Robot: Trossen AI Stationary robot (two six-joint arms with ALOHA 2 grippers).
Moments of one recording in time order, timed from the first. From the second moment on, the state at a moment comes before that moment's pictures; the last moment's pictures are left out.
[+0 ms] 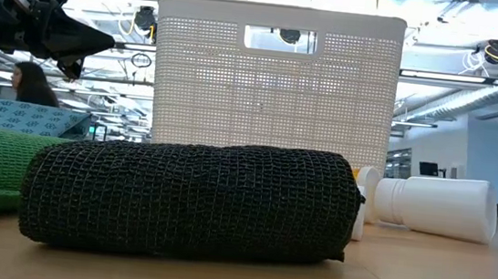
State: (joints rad) left arm 0.03 0.14 0.01 0.15 -0.03 -0.11; right arm 1.02 0.88 0.92 -0.24 0.75 0.02
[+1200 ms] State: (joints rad) left arm 0.03 0.14 0.01 0.10 -0.03 -0.16; right arm 0.10 0.60 1.09 -0.60 0.15 -0.35
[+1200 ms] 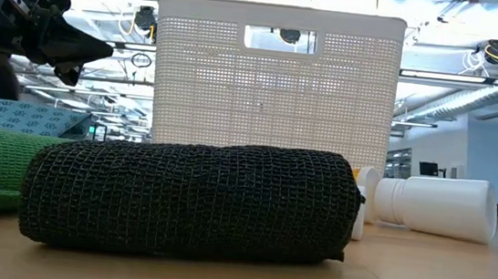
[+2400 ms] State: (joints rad) left arm 0.03 0.14 0.01 0.04 -0.04 -0.16; right arm -0.41 1.48 1.42 -0.48 -0.17 -0.55
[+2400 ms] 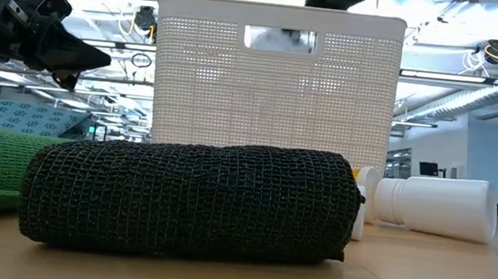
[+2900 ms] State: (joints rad) left arm 0.03 0.14 0.01 0.04 -0.04 -0.17; right arm -0.49 1.74 1.42 -0.50 -0.27 -0.45
